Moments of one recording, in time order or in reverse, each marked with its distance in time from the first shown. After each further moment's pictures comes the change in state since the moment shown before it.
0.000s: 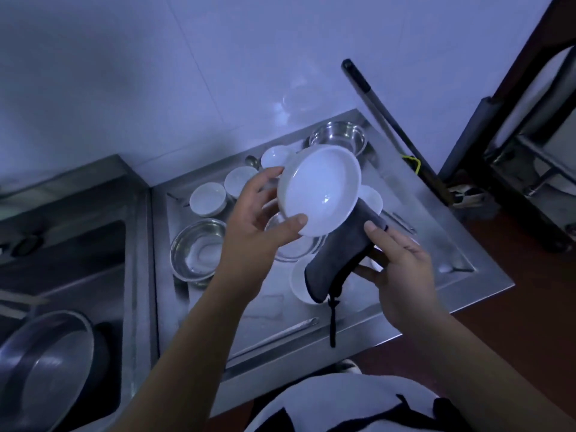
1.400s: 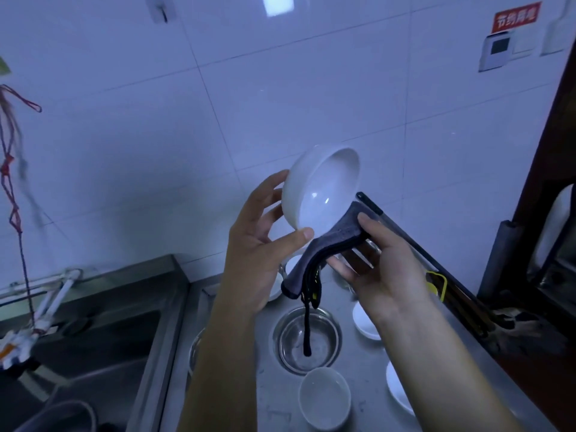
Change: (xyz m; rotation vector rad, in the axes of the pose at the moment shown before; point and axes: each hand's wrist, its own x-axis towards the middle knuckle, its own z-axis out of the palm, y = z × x) left_hand 0.027 0.122 0.053 0.012 0.007 0.555; right_hand -0.001 -0.146 0.069 0.431 -0.259 0.029
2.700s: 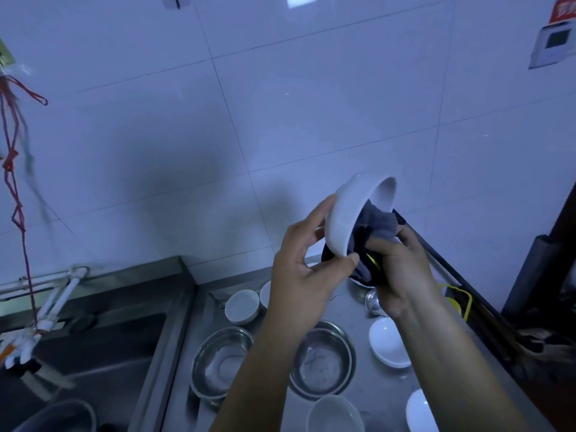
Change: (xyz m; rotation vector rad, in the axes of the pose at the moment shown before) left_hand 0.022 -0.058 0.018 0.079 0.106 -0.069; right_hand 0.093 0.007 0.001 -0.287 -0.035 -0.117
